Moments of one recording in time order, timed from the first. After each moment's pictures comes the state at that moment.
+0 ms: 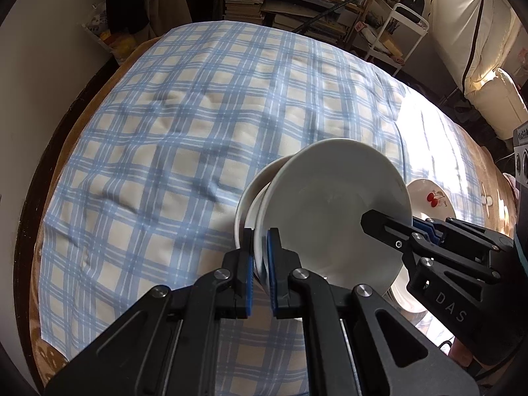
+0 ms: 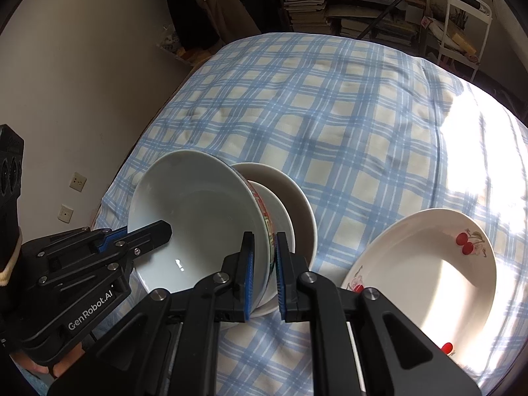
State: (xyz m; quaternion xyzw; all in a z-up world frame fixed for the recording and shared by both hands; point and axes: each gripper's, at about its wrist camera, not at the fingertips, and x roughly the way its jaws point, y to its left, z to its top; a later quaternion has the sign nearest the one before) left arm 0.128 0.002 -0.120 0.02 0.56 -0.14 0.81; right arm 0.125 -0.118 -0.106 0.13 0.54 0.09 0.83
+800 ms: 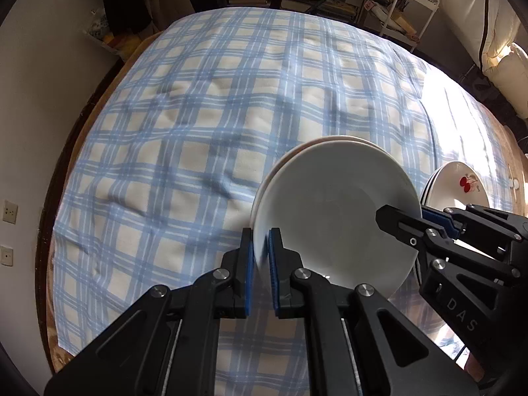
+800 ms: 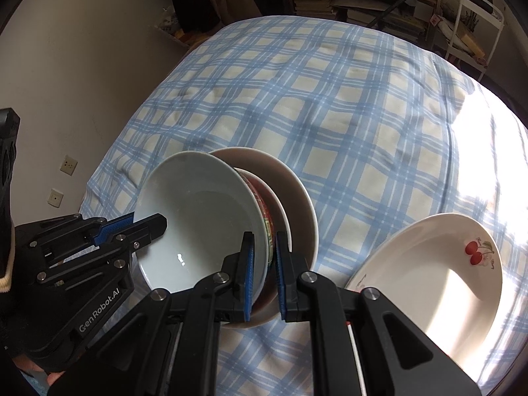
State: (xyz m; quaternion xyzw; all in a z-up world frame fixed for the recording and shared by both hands) left arm 0.137 -0.008 -0.141 0.09 0.57 -0.11 0.81; right arm 0.136 -0.112 -0.127 0.11 0.56 0.09 0.81
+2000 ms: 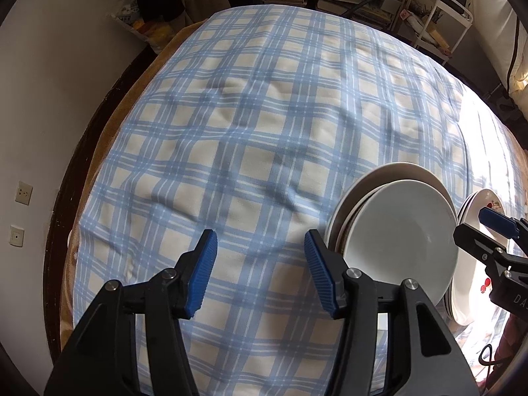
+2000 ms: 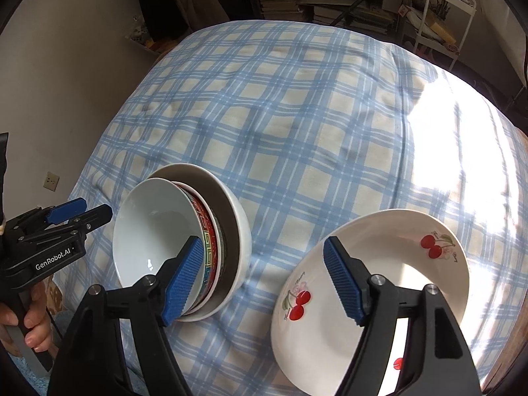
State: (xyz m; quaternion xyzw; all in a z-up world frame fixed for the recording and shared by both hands) left arm 0.164 0.037 -0.143 0.07 0.59 -0.06 0.80; right arm 0.138 -0.152 -0.121 0.11 0.57 0.04 0.81
